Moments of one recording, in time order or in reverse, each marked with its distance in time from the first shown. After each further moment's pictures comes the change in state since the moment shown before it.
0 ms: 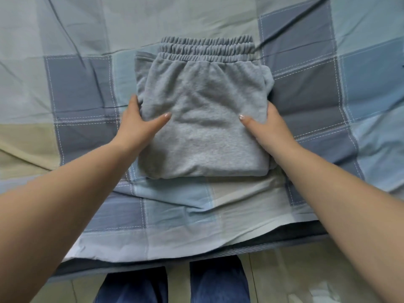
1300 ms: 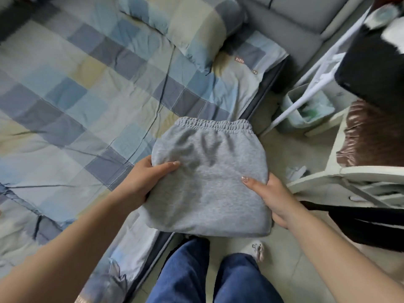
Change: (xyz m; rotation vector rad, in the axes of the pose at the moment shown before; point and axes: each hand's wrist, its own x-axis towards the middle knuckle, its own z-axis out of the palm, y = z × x) left_hand -0.336 0.147 -0.172 0.050 -0.797 0.007; right_hand -0.532 -0.142 0.056 0.967 0.451 0.259
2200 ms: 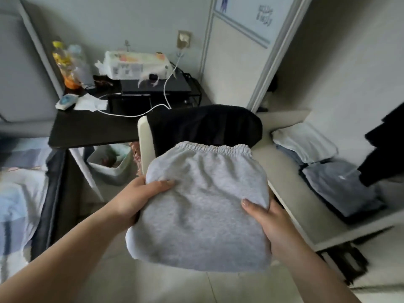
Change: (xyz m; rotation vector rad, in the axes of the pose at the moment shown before) left_hand -0.255 -0.039 0.483 0.516 -0.957 0.112; right_hand -0.461 0.122 -0.321 0.488 0.818 -0.482
